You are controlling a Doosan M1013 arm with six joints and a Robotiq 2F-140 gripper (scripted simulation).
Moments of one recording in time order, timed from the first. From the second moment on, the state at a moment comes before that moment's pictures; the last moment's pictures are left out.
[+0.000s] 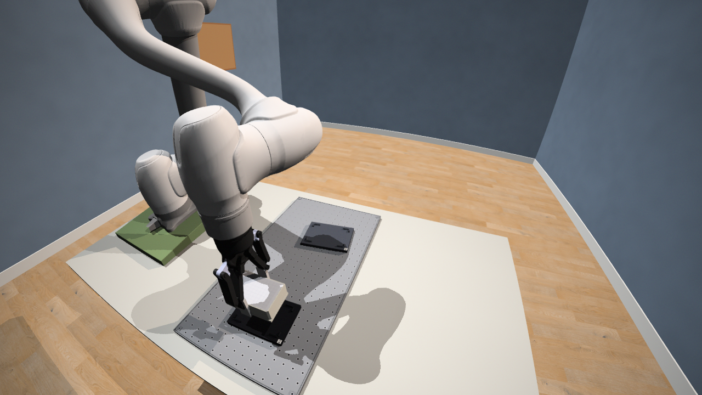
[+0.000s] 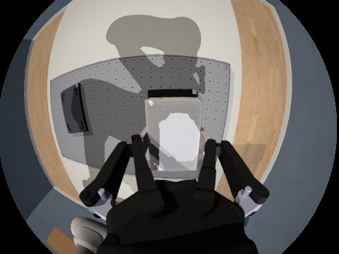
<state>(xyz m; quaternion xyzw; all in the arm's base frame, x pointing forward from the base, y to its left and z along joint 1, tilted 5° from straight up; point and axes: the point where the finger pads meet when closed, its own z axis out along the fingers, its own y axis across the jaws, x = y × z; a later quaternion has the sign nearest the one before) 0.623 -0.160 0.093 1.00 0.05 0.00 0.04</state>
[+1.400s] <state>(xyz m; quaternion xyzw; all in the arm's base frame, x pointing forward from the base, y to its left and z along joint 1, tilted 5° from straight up) 0.623 -0.161 0.074 1.00 0.05 0.00 0.04</state>
